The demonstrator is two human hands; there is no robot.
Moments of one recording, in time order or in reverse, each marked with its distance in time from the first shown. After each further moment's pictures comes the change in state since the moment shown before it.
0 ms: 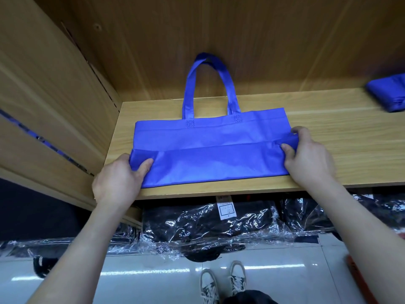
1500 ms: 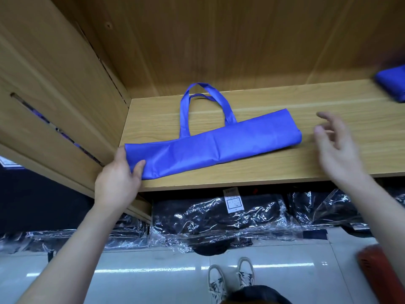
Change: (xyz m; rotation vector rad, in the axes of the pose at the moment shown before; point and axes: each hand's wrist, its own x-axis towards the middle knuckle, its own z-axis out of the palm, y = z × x) left_hand -0.016 -0.024 -0.015 -0.129 0.030 0.107; right_hand -0.011 0.029 -0.013 0.585 0.090 -0.069
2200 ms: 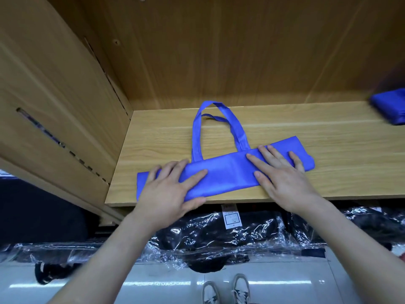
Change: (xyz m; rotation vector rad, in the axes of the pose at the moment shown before) left_hand -0.008 0.051 0.027 0.354 -0.342 0.622; right_hand -0.015 -0.019 0.056 -0.748 -0.559 -0.301
